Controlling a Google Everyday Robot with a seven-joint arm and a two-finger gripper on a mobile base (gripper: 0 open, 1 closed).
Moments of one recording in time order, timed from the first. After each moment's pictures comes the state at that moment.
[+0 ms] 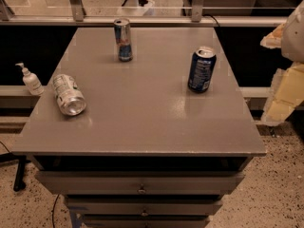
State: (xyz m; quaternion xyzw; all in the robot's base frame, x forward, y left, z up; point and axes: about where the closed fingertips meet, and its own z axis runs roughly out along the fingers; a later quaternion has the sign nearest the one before) arm 0.438 -0.216 0.977 -0.60 0.78 -0.04 0.16
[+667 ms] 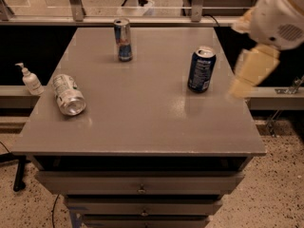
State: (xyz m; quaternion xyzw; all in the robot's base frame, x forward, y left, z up) arm 0.477 -0.167 0.988 -0.61 0.76 0.00 0.22
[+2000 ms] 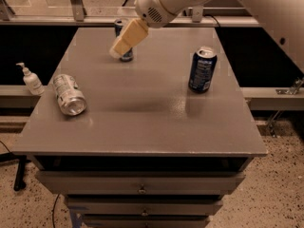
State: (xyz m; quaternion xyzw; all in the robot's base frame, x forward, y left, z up) arm 0.636 0.059 0.988 -0.58 0.69 0.15 0.41
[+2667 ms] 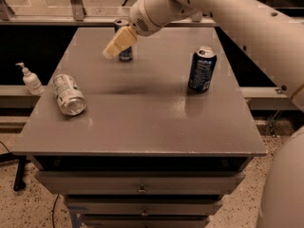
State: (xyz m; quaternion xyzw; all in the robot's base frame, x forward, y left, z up) arm 0.694 0.086 0.945 -0.54 0.71 0.18 0.42
